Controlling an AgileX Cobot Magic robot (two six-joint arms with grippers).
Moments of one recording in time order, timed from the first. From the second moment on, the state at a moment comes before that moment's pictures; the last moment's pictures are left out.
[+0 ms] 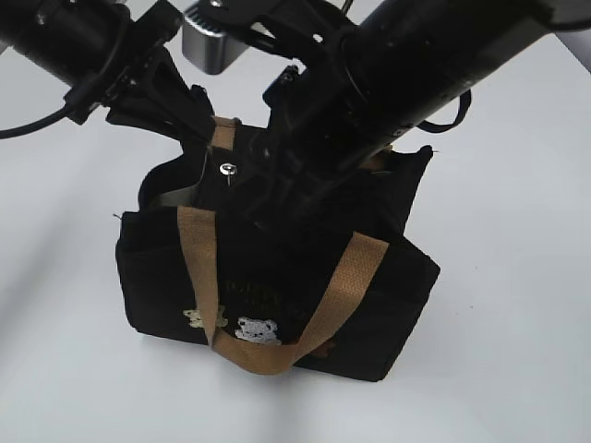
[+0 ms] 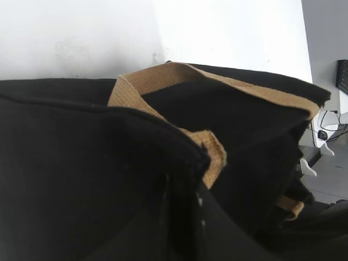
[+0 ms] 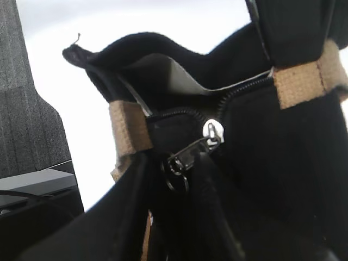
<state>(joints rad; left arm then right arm) -0.29 1.69 -1.38 -0.80 1.12 0.38 0.69 1.60 -1.22 0.55 0.70 -0.81</state>
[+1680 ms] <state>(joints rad) -0.29 1.69 -1.38 -0.77 1.14 0.37 0.68 1.48 -1.22 -0.07 1.00 -0.31</state>
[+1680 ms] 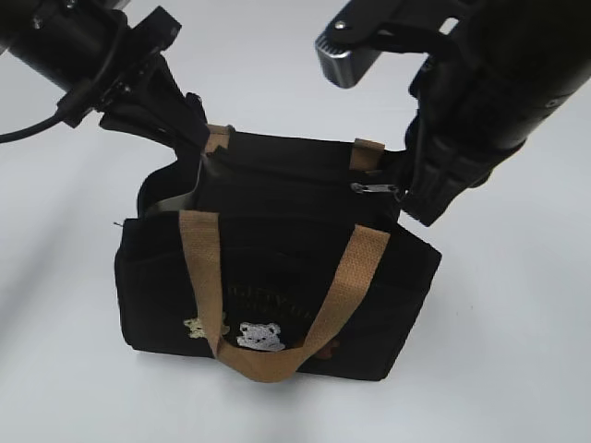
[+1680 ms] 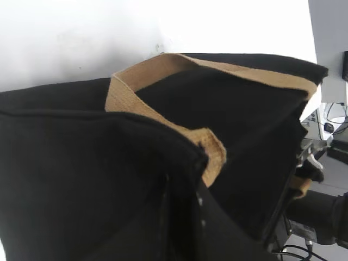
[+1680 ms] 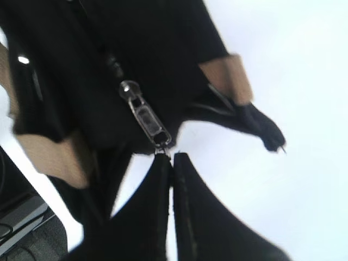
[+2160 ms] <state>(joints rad) -0.29 1.68 -1.38 -0.72 1.14 0.34 0.47 1.48 -1.22 -0.09 1.15 -0.23</state>
